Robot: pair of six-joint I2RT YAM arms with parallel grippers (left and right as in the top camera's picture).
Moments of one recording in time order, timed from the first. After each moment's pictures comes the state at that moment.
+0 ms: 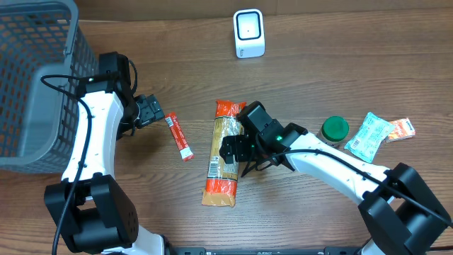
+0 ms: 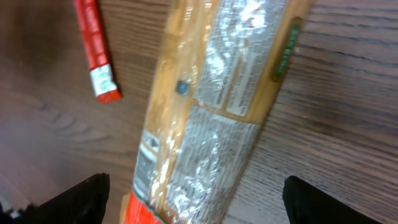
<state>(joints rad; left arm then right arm) 0.16 1.72 1.41 -1.12 -0.09 -0.36 0.76 1.77 1.12 -0.43 -0.26 0.68</state>
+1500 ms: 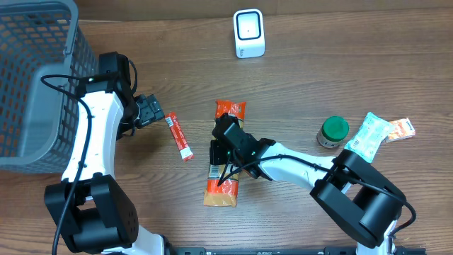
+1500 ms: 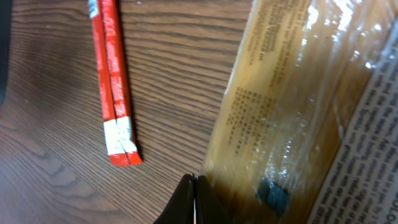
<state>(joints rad) 0.16 1.72 1.41 -1.12 -0.09 -0.36 0.88 1.98 1.12 -0.06 -0.13 0.80</state>
